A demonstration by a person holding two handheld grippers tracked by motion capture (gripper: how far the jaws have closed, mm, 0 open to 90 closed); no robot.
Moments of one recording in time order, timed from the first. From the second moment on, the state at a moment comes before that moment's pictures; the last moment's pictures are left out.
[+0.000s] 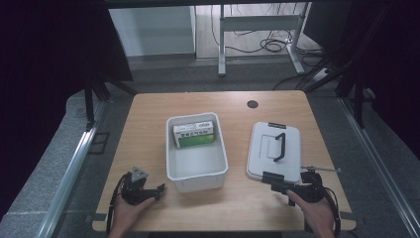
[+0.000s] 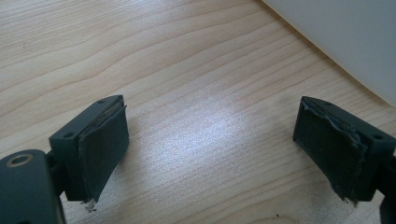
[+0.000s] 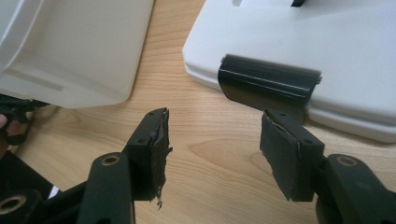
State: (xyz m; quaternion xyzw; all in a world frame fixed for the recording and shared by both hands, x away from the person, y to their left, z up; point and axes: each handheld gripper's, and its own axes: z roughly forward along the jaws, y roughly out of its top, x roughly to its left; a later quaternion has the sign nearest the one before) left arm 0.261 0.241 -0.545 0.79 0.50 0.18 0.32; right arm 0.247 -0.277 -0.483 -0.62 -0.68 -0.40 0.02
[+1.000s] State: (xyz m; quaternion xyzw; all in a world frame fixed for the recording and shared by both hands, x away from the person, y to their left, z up) left arm 0.260 0.241 -0.545 0.79 0.50 0.18 0.32; right arm 0.270 -0.283 -0.450 -0.62 -0.67 -0.41 -0.01
